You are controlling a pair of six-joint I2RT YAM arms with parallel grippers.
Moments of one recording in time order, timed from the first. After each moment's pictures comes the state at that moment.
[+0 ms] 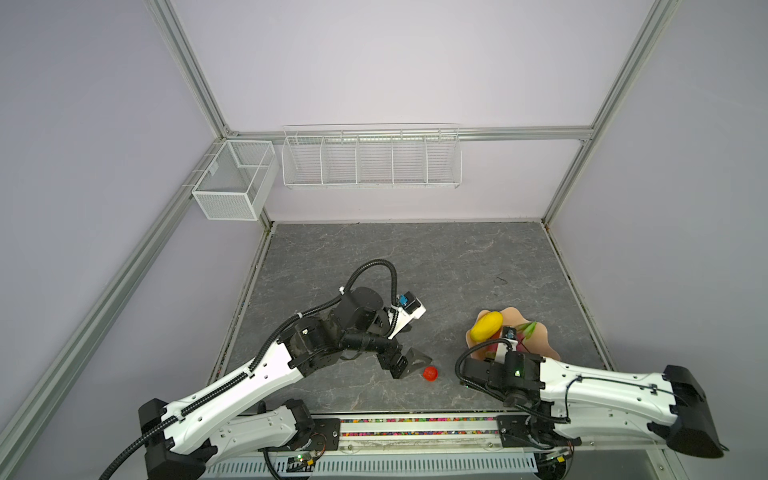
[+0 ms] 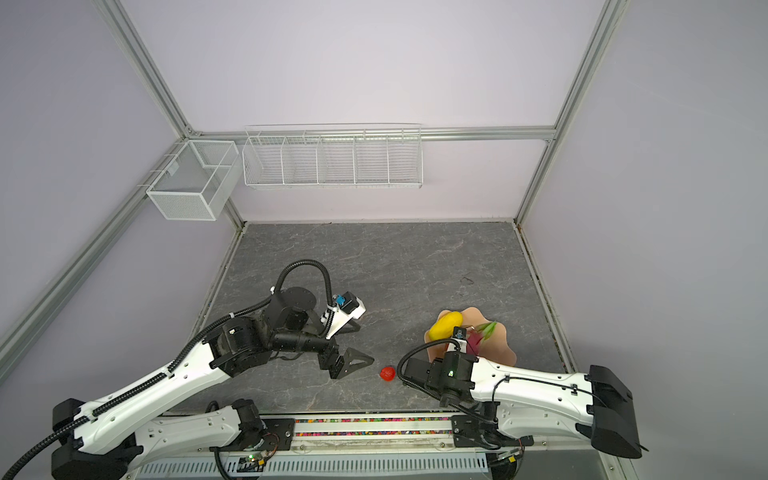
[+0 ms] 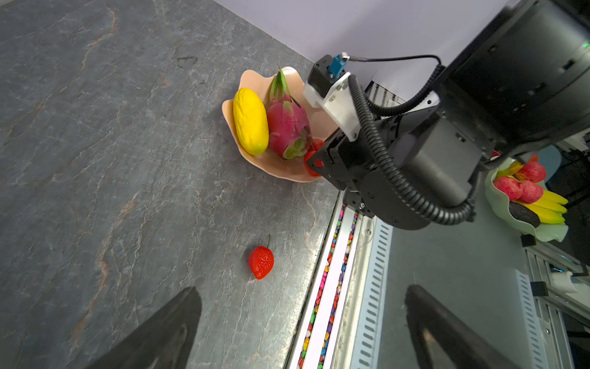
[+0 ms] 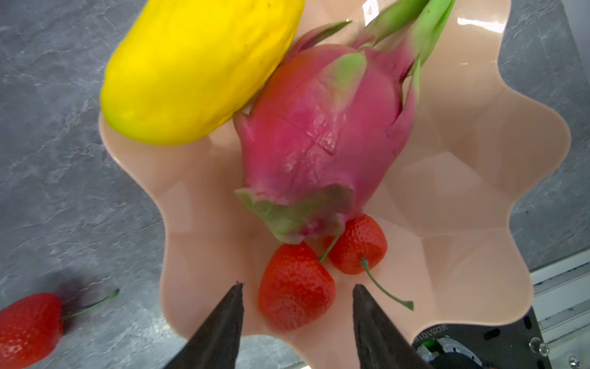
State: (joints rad) left arm -1.01 1.02 1.03 -0.64 0.38 -0.11; right arm 1.26 1.06 0.70 -1.24 0.56 1.51
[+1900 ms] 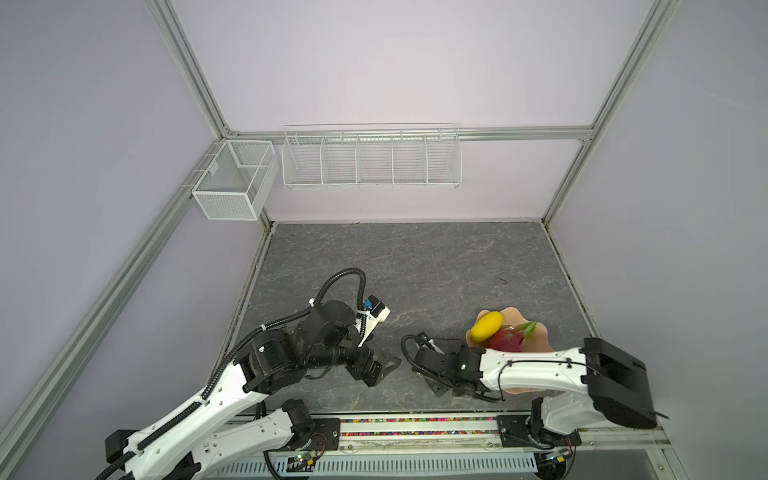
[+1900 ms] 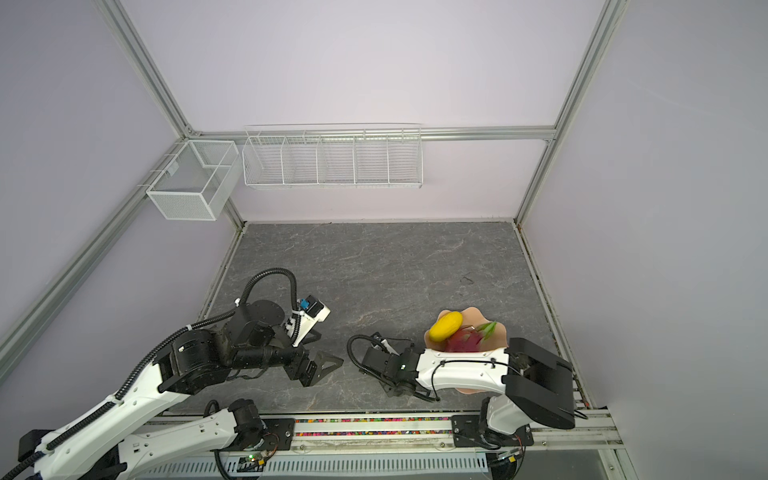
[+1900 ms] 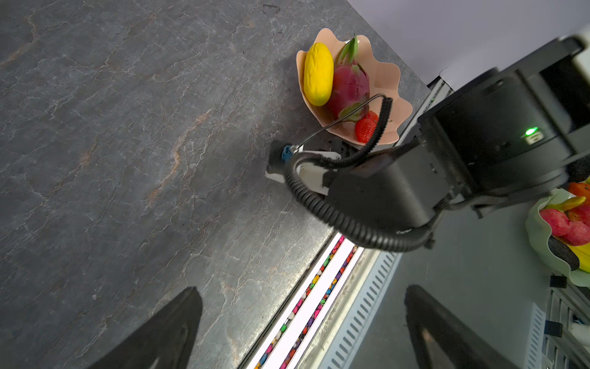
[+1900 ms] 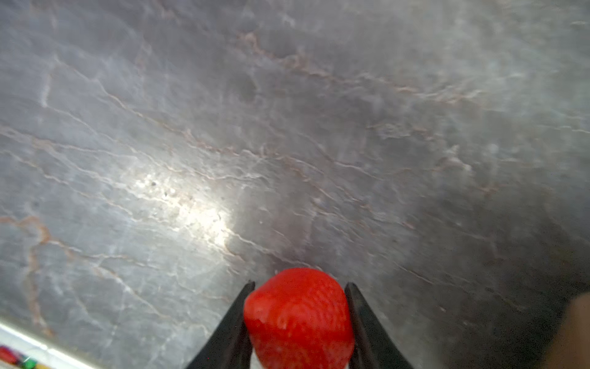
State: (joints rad) left arm -1.01 0.85 1.08 -0.95 0.17 -0.28; right arm 1.25 1.42 0.78 -0.64 0.33 0.60
